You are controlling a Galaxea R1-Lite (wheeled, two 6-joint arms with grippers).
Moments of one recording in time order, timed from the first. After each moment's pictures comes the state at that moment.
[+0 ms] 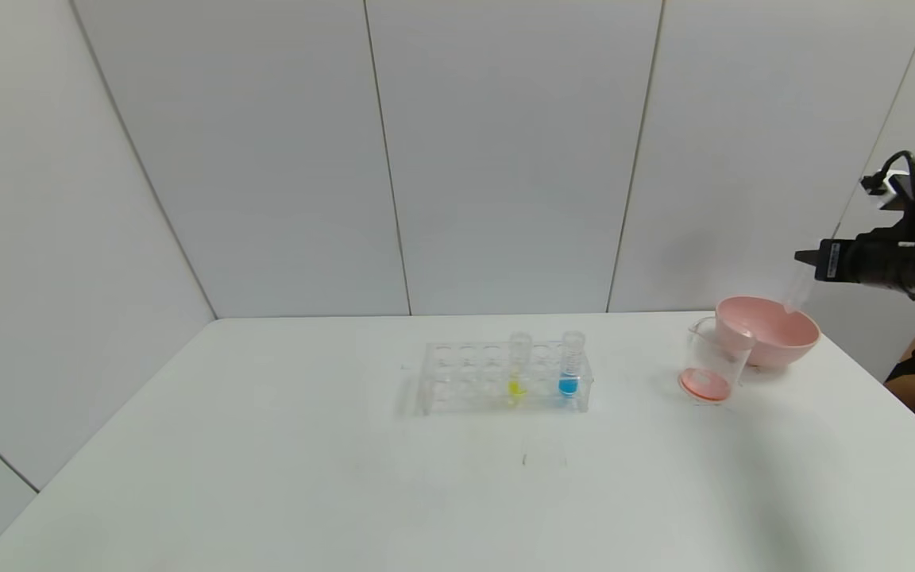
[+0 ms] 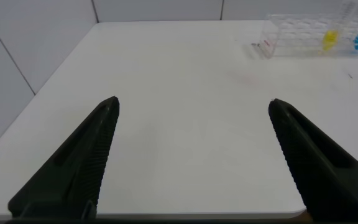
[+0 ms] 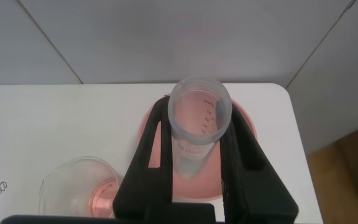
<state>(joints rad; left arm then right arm) 0.00 0.00 0.00 0.02 0.00 -0.02 -0.24 2.03 -1.46 -0.23 0.24 -0.03</state>
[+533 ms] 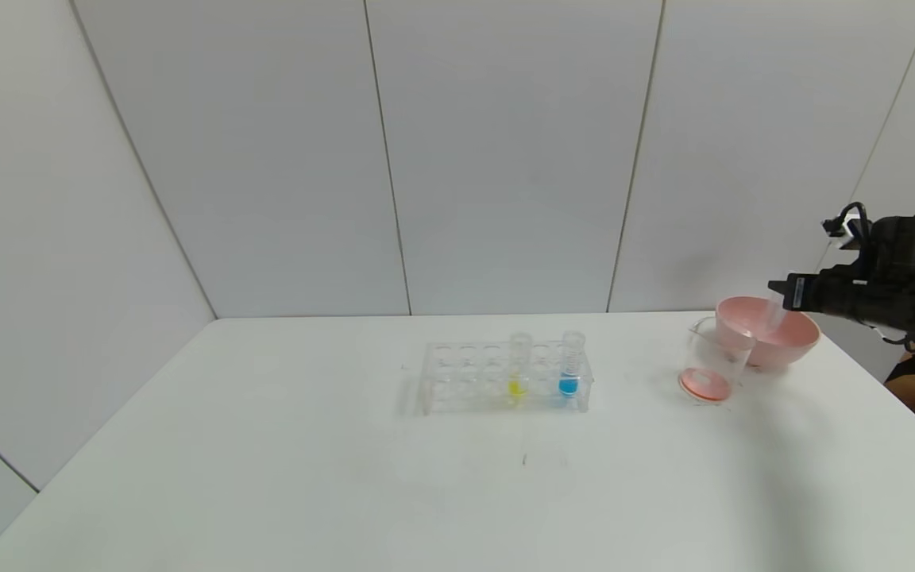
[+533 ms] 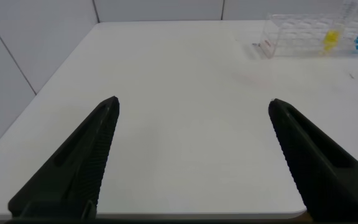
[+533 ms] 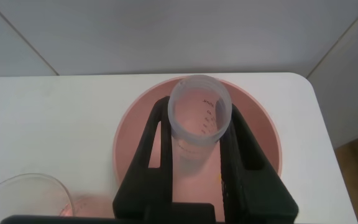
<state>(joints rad) 0.00 0.00 0.00 0.02 0.00 -0.02 -0.25 2.19 -1.44 -0.40 0.24 -0.02</state>
